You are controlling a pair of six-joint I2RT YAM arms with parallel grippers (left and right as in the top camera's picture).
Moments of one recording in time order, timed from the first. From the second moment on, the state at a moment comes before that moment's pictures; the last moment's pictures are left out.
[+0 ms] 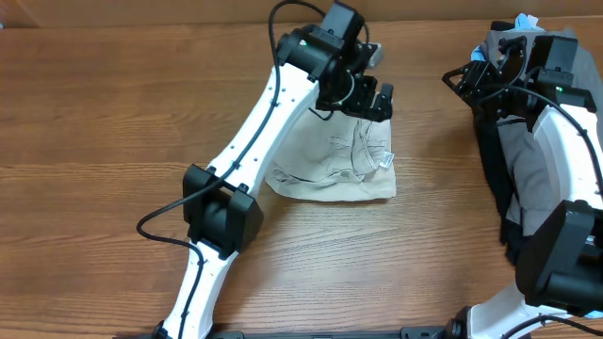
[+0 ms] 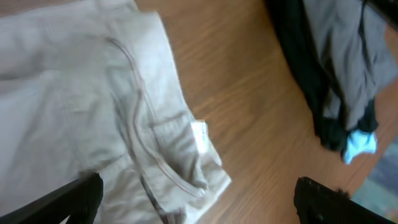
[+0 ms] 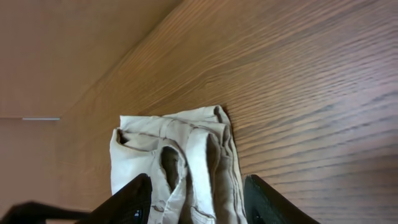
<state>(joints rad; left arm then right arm) -0.56 2.36 2.44 -1.24 0.44 -0.21 -0.24 1.81 1.46 -0.59 -0.64 0.38</state>
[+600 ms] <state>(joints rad) -0.68 2.36 2.26 -1.44 0.09 0.27 -0.29 1.81 1.46 -0.68 -0.59 0.36</state>
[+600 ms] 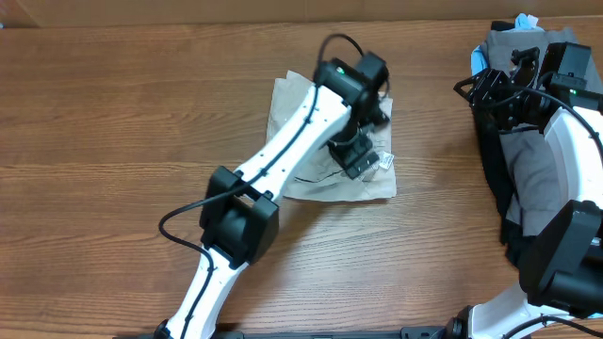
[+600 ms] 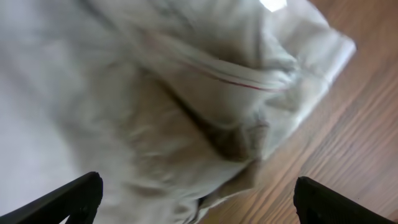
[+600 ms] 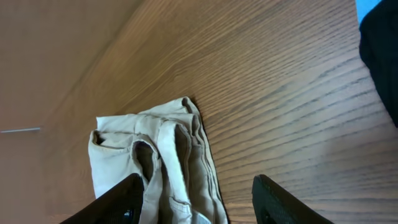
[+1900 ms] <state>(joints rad) -0.44 2.32 1.82 -0.71 -0.27 0.17 -0.29 1.81 1.46 -0.75 -0.51 0.36</state>
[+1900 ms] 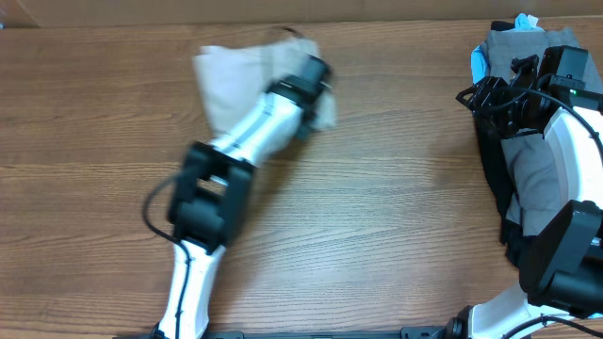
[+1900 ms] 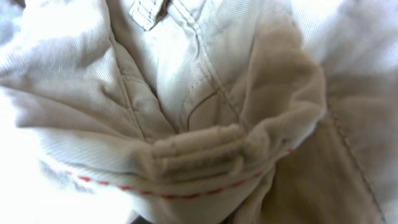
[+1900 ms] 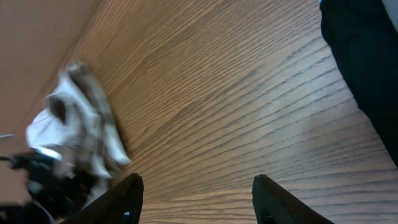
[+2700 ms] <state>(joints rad) 0.20 2.34 1.80 -0.16 0.05 -0.39 -0.24 1.81 1.46 -0.75 -0.50 0.36</state>
